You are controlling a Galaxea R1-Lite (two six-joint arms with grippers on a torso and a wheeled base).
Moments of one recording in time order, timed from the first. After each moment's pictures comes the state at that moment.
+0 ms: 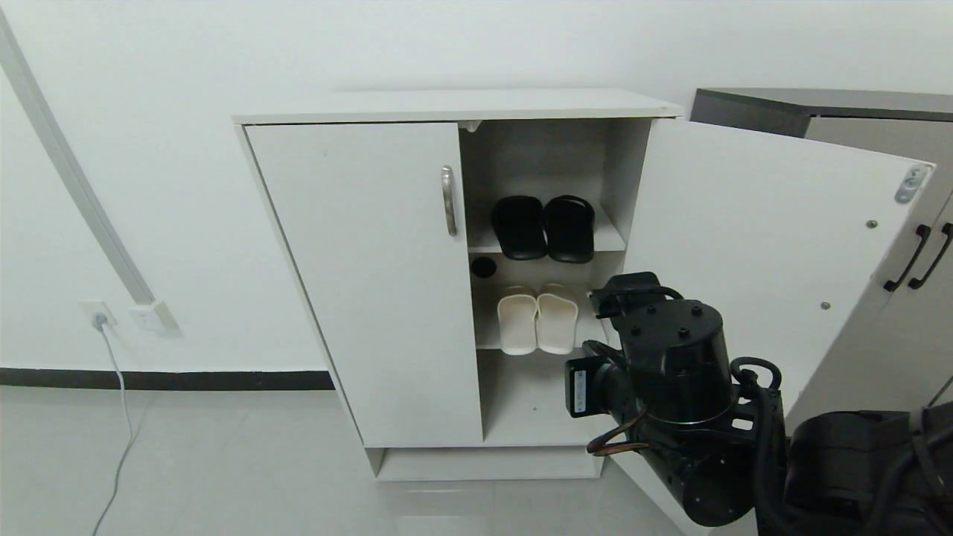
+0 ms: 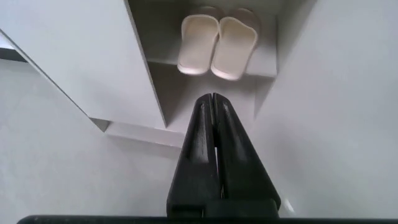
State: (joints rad) left arm 0.00 0.00 0.00 0.00 0.00 0.00; right arm 0.93 1.81 -0.87 -0.62 -0.70 0.25
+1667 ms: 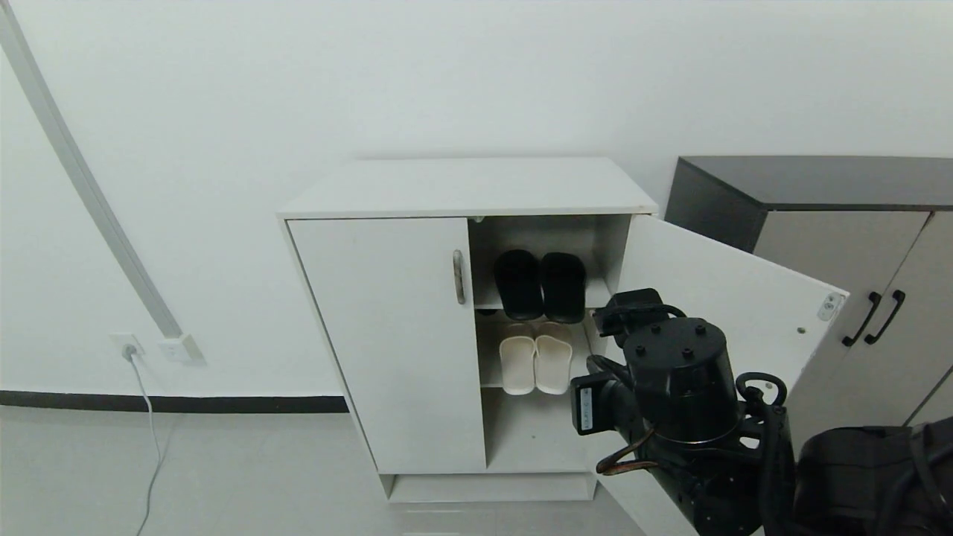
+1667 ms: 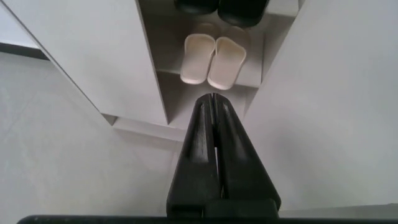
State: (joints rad) left arm 0.00 0.00 0.00 0.00 0.00 0.00; right arm 0.93 1.81 -0.81 -0.65 -0.68 0.25
